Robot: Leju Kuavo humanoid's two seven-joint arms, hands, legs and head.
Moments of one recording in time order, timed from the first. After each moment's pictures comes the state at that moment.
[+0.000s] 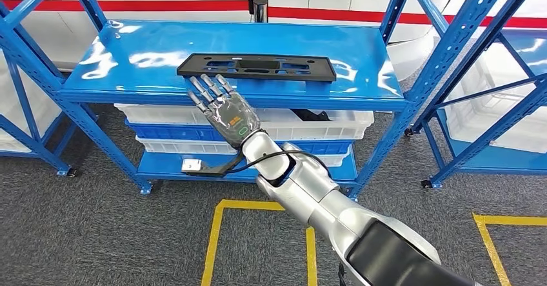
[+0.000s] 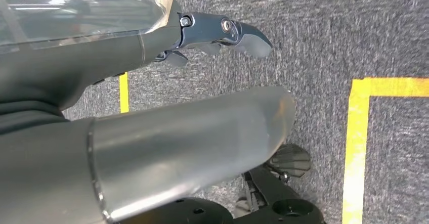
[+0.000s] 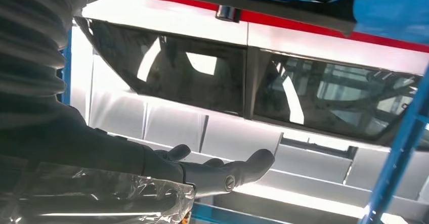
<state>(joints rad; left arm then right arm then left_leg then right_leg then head) -0.07 -0.08 0.15 -0.20 -0.27 0.03 -0.18 -0.84 0.21 0.79 -0.79 1.51 -0.45 0.12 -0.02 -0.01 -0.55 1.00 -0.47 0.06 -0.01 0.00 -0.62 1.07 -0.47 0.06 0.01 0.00</state>
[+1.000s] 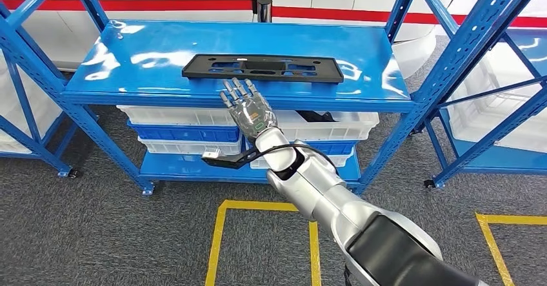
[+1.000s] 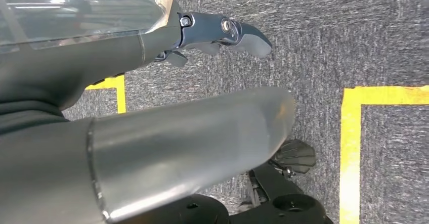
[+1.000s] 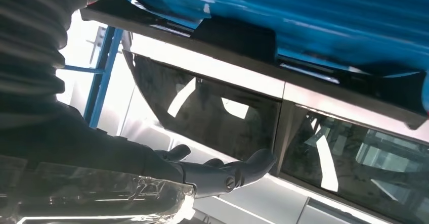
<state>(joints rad) -0.08 -0.09 0.16 -0.20 -0.31 0.05 -0.18 -0.87 0.21 0.73 -0.65 1.51 -0.34 0.19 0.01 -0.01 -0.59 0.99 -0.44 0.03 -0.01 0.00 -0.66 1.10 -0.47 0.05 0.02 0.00</state>
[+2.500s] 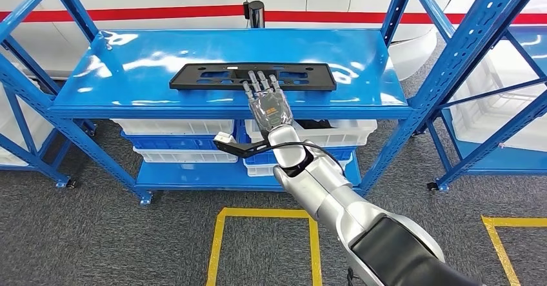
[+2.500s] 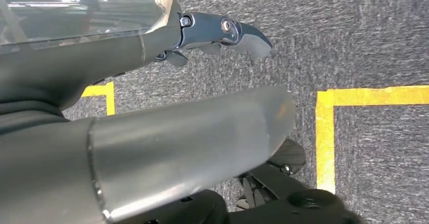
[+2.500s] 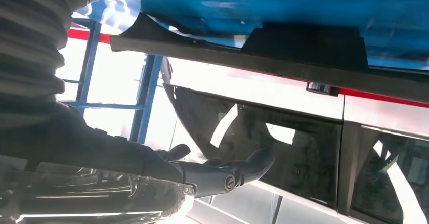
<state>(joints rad) -0.09 -0.09 0.17 -0.20 -0.35 0.07 -0.19 -0.84 0.20 0.62 -0.66 1.51 -0.35 0.29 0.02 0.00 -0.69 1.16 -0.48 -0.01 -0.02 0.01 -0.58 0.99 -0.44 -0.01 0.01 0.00</state>
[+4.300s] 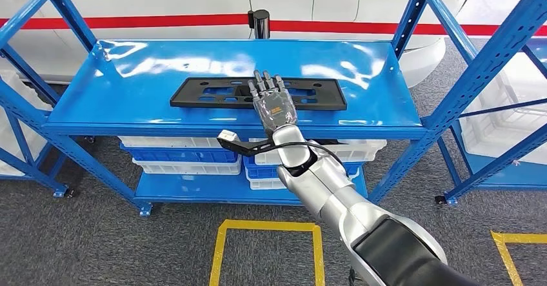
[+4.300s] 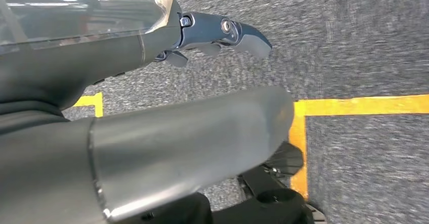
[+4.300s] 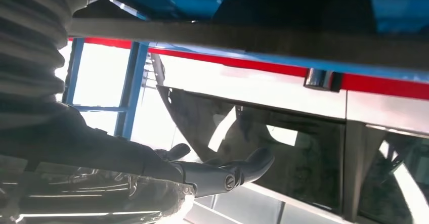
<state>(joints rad) -0.10 -0.10 0.17 -0.20 -0.37 0.09 -0.18 -0.83 0.19 0.60 -0.67 1.51 -0.36 0.29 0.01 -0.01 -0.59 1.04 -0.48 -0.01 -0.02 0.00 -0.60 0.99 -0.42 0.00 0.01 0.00</state>
